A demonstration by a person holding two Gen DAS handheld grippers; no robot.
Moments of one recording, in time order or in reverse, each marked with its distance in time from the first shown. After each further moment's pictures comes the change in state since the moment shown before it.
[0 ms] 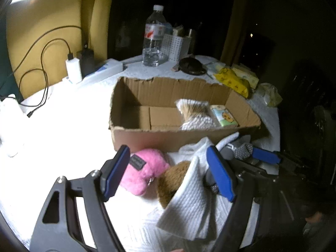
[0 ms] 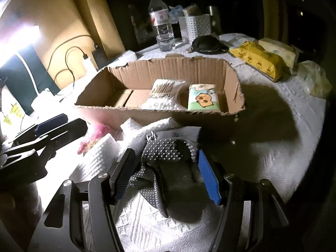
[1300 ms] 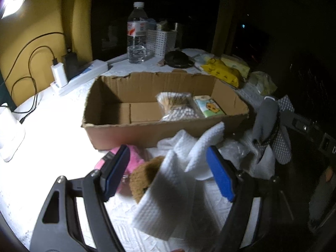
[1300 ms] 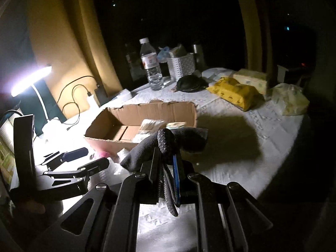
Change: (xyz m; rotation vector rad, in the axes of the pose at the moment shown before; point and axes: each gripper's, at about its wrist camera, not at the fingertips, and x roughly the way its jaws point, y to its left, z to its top) left arm 0.007 -0.039 -0.005 0.082 0.022 -0.010; right arm -0.087 -0.044 0.004 0.033 -0.225 0.001
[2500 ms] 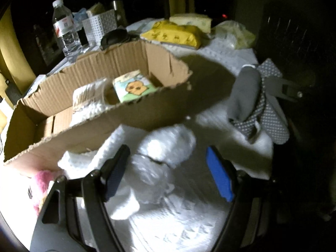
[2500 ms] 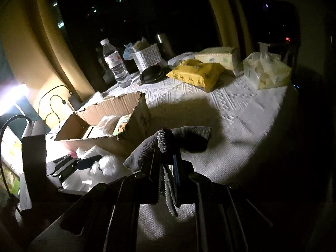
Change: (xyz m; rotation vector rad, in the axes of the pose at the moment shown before) left arm 0.090 -0.112 -0.005 0.276 0.165 -0.035; right arm 0.015 -0.098 -0.024 0.147 0.030 -0.017
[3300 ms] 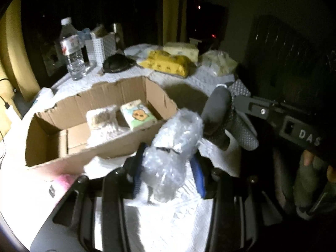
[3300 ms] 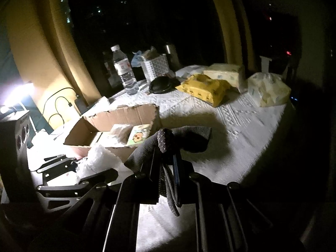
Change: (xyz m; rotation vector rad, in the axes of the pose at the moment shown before) left arm -0.080 0.018 0.009 -0.032 -0.137 -0.103; right arm -0.025 0.042 0.015 -0.065 -0.048 -0.027
